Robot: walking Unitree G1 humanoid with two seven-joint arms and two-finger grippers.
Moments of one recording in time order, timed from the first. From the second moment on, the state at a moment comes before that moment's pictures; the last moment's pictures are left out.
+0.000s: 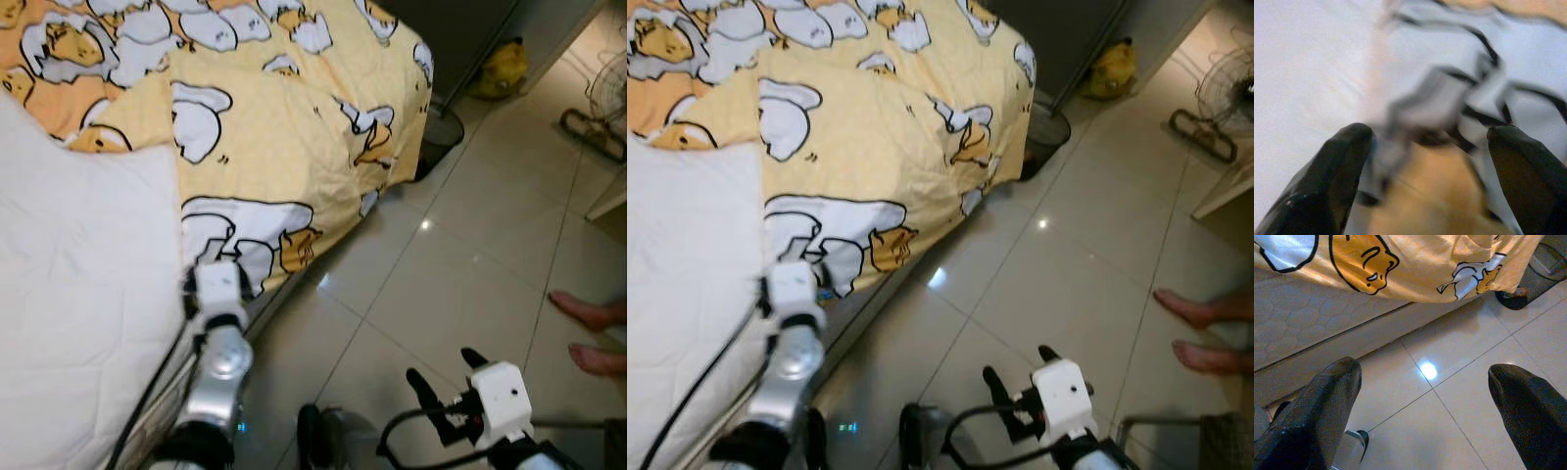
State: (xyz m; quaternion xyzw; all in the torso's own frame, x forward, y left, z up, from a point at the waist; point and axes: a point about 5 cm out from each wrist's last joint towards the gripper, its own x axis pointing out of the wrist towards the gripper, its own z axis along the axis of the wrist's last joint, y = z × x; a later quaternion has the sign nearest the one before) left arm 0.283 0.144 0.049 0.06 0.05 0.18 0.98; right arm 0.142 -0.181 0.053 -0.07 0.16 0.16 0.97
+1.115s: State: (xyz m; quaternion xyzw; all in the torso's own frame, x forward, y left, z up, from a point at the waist) left arm 0.281 0.133 0.041 0.05 0.09 0.17 0.98; right arm 0.141 -0.181 0.046 -0.08 0.18 0.20 0.96
